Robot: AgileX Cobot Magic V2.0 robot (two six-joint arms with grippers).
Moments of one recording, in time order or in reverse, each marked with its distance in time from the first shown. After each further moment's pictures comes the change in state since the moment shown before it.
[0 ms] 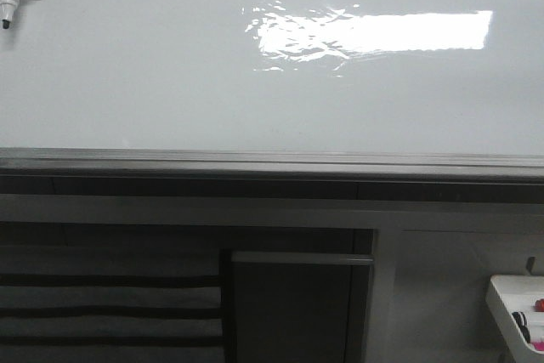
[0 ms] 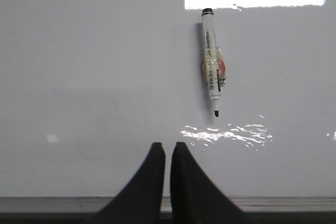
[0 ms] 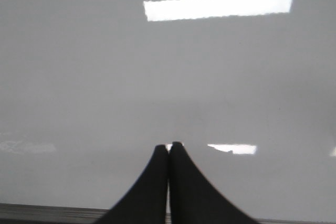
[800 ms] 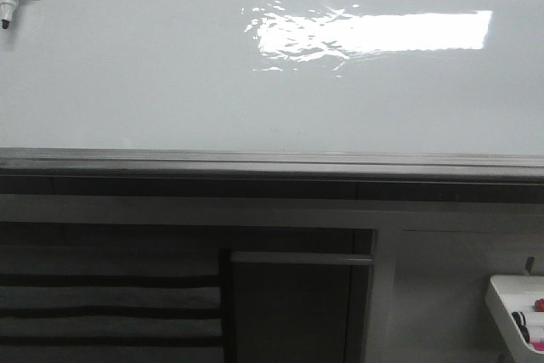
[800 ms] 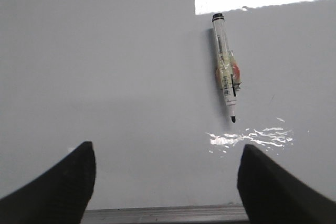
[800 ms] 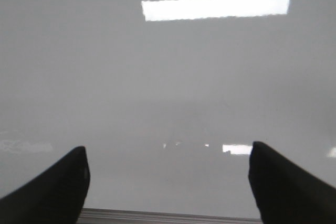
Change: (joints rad) left arm 0.000 0.005 0.000 0.069 -0.031 0.000; right arm 0.000 0.000 0.000 0.000 0.000 0.000
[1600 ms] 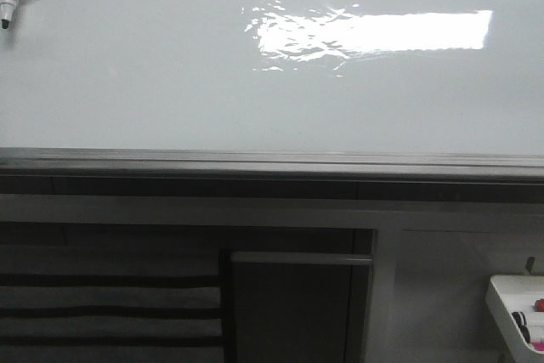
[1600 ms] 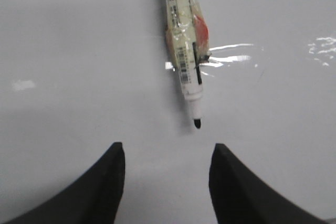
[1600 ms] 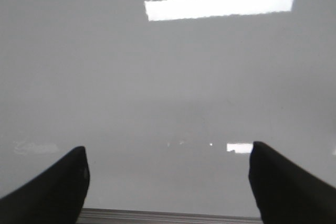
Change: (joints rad) left arm -0.102 0.700 -0.176 -0.068 -0.217 0.018; right arm 0.000 0.000 0.000 0.013 0.000 0.000
